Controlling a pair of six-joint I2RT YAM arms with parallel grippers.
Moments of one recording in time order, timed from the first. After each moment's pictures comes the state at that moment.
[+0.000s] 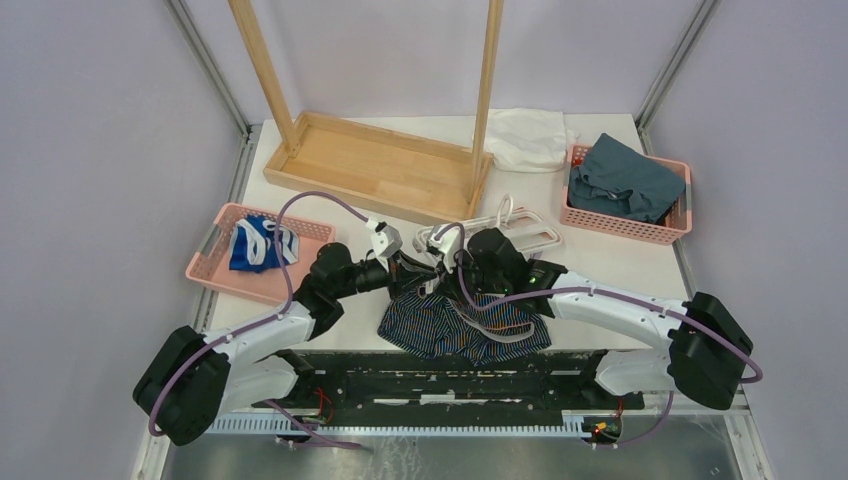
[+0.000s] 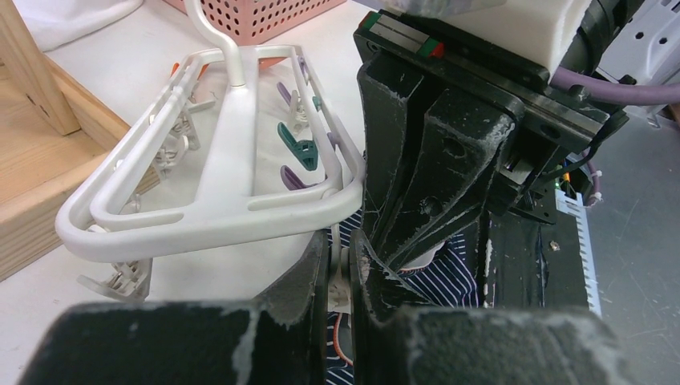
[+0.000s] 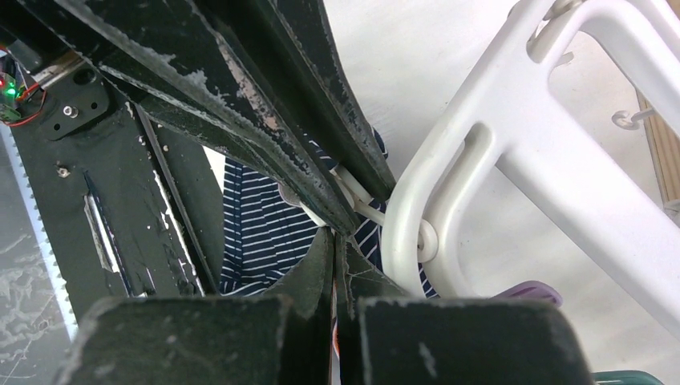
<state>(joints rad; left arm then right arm) -0.64 1.10 0.36 0.68 0.63 -0.17 0.93 1.29 0.78 -0.09 -0.23 0.00</state>
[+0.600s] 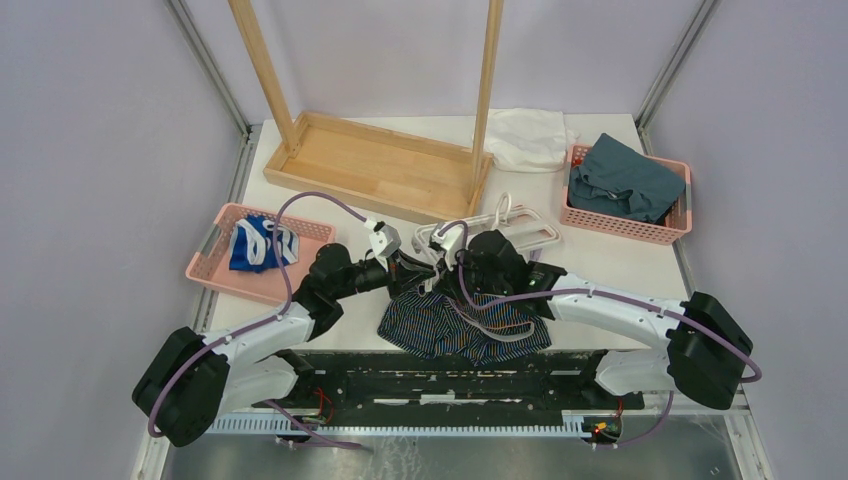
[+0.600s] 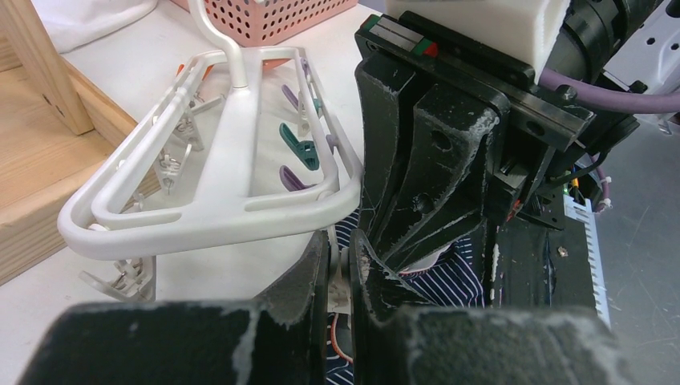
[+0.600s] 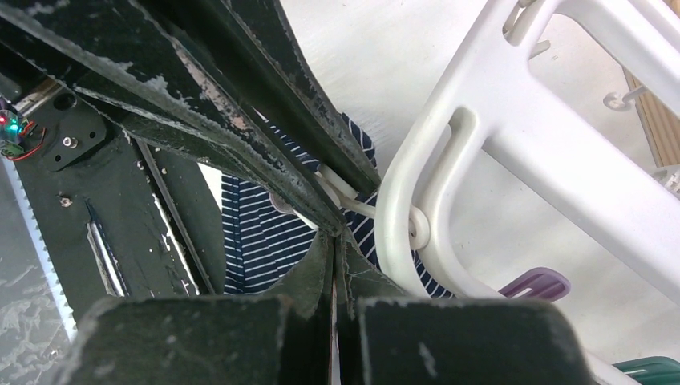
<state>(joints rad) -0.64 1.09 0.35 0.69 0.60 -0.17 0.93 1.29 0.76 -0.03 -0.18 0.08</state>
